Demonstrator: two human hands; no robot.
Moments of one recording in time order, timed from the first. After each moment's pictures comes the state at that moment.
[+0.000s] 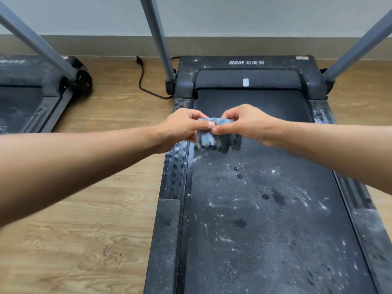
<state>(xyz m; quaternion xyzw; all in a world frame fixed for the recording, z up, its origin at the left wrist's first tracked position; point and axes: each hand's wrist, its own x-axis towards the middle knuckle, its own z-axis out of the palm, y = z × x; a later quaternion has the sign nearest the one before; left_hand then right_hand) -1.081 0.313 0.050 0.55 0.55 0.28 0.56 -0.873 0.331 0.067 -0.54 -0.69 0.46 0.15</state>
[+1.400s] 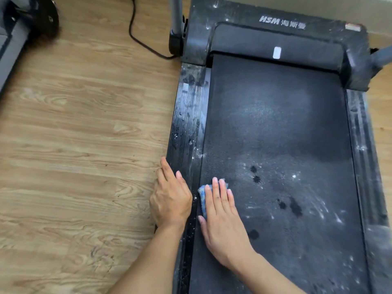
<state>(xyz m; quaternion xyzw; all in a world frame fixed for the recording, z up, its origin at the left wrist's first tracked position) -1.089 0.215 -0.135 0.46 0.86 0.10 0.19 -0.940 0.161 -0.144 -0.54 -0.83 0.09 -0.05</state>
